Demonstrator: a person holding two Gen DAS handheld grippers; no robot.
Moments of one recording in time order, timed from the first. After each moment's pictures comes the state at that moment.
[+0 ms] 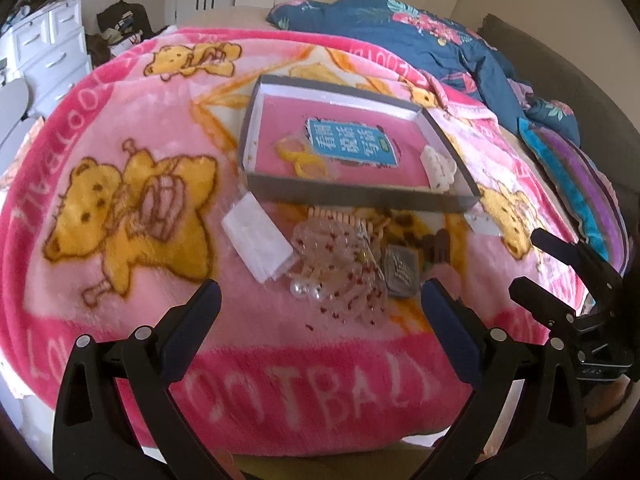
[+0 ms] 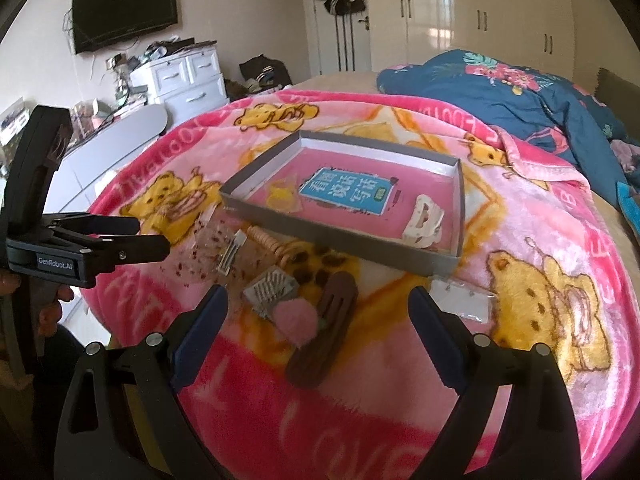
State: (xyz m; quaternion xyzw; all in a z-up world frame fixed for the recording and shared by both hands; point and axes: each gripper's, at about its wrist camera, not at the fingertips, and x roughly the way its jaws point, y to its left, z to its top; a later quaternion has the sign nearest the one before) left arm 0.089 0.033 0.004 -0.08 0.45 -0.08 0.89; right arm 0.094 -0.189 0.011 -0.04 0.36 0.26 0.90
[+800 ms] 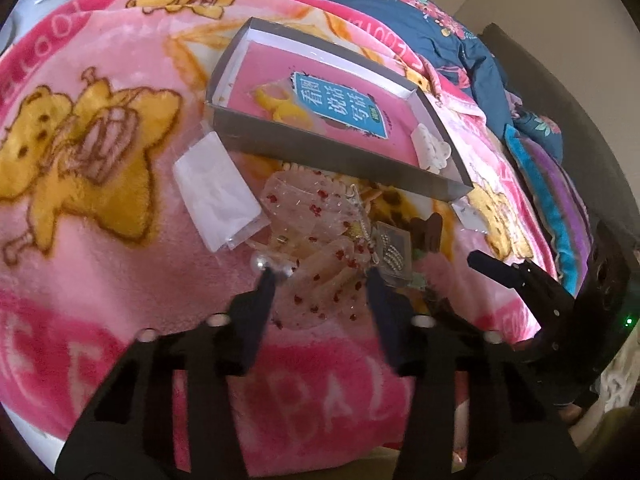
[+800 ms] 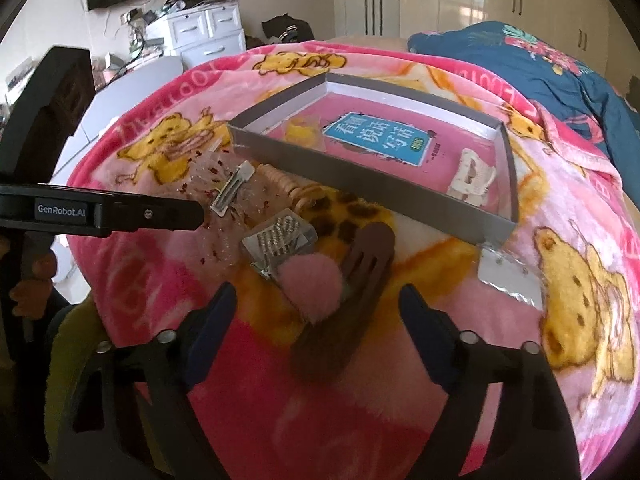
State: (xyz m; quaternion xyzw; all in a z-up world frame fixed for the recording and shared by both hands) left arm 0.107 0.031 -0.040 -0.16 0.48 -0.12 0.85; right arm 0.112 -0.160 -0.041 -0.09 0.41 0.30 0.86
